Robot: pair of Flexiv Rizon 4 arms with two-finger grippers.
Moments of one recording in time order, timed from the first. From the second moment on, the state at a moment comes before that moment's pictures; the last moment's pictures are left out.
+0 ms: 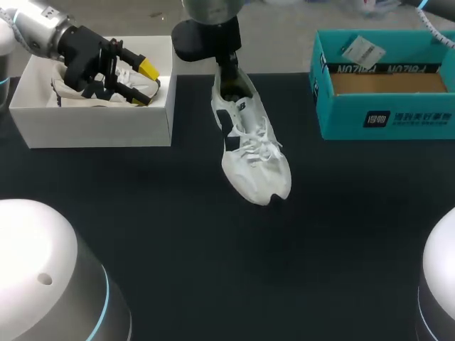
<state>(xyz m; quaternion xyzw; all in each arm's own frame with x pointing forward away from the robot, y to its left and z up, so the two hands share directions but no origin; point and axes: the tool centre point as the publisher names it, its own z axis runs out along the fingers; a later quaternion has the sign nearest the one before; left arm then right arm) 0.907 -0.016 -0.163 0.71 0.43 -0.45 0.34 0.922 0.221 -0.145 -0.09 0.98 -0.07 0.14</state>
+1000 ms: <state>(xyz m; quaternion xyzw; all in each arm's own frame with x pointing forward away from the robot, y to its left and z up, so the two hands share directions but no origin) 0.907 -0.016 -0.163 0.71 0.43 -0.45 0.34 1.051 0.033 -0.127 -0.02 0.97 -0.15 0.17</state>
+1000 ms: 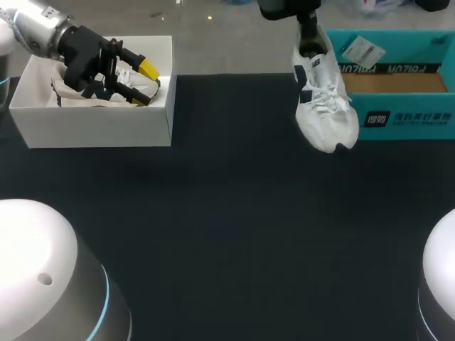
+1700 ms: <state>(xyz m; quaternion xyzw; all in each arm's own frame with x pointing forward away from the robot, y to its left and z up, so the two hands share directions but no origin) 0.907 -0.016 -0.163 0.71 0.43 -0.45 0.34 1.025 -0.017 -0.115 -0.09 0.97 -0.11 0.18</state>
